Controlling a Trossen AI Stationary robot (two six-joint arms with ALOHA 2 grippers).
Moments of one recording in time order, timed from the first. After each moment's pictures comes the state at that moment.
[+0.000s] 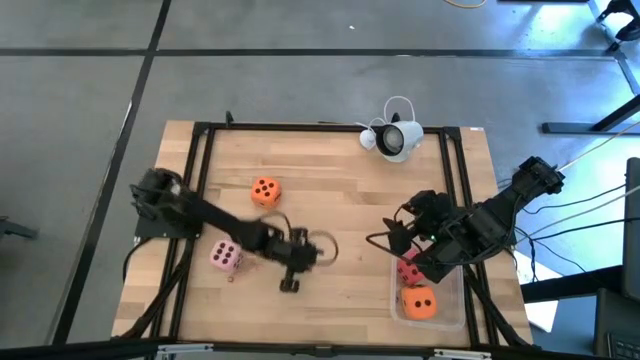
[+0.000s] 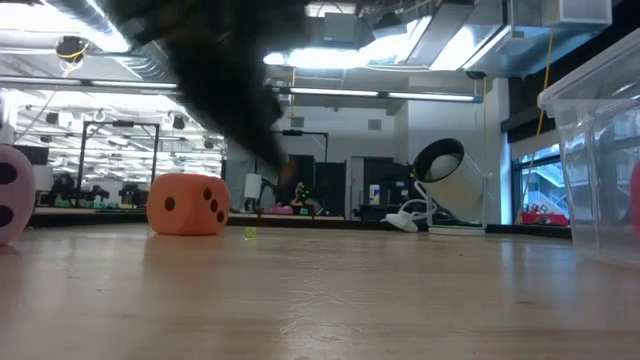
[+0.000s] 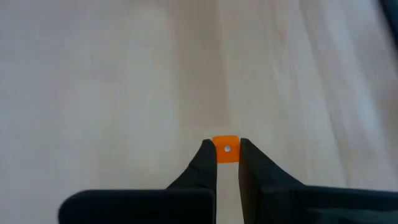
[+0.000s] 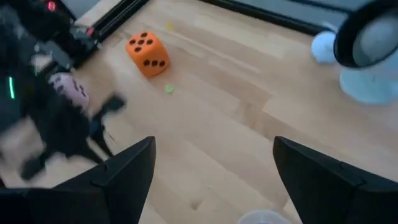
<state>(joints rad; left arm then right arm) -0.29 1.68 1.07 -0.22 -0.05 -0.25 0.67 1.44 1.56 -1.43 0.83 1.51</state>
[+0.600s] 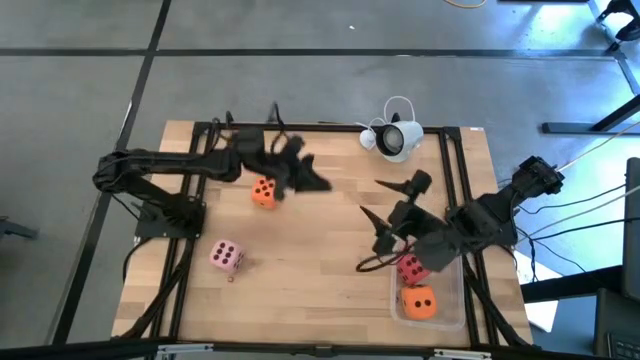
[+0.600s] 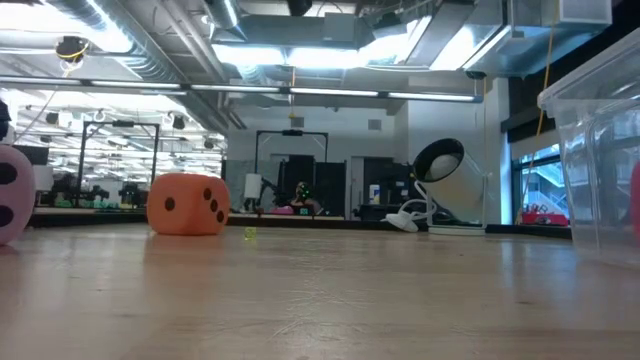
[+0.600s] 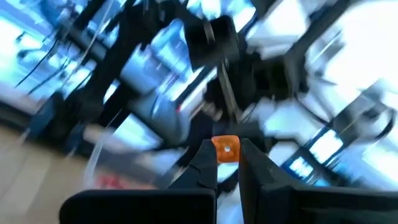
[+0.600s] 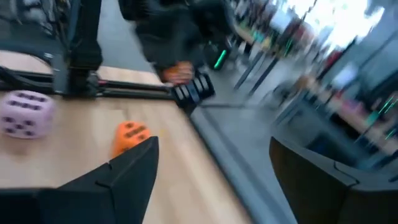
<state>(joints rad) 0.23 1.32 1.07 0.49 0.53 -0.83 0.61 1.44 1.56 -0.72 1.17 0.09</state>
